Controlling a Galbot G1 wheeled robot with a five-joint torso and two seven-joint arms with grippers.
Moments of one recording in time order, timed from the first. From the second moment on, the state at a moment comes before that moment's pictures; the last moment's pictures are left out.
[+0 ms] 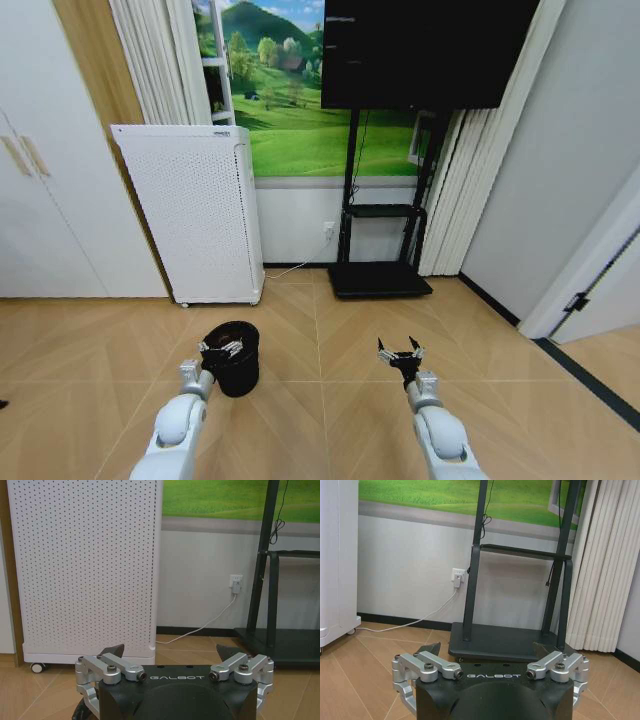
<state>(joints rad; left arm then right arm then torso) 1.20 -1.37 -0.63 -1.72 -0.24 0.18 0.09 -1.27 1.44 0.63 1.74 0.00 -0.10 -0.04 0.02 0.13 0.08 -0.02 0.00</state>
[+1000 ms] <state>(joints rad) 1.22 -1.35 -0.64 -1.76 -0.28 0.19 0.09 -1.26 1.47 0.60 1.77 0.17 -0.13 -0.03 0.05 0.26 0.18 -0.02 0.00</state>
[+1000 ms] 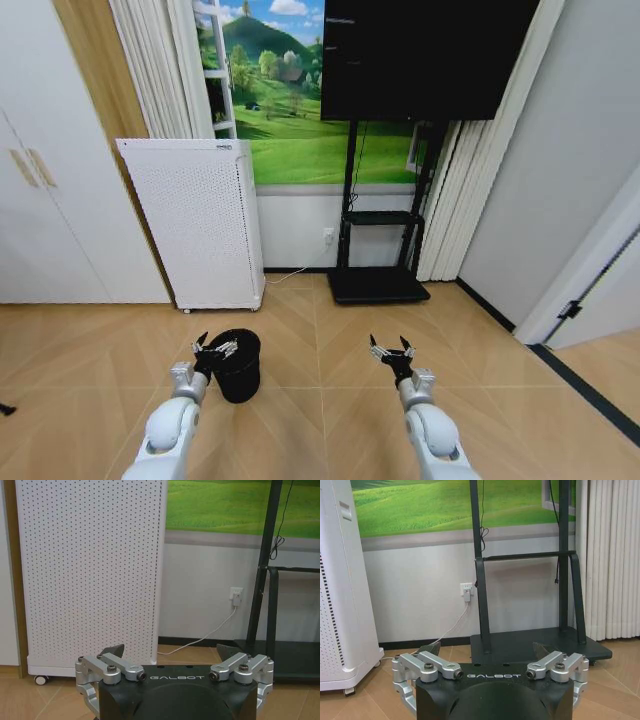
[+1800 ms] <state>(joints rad) 1.22 -1.34 -0.64 -1.78 -0.30 0.20 0.09 -1.25 1.46 0.61 1.77 0.16 -0.14 -0.03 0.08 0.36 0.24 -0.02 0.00</state>
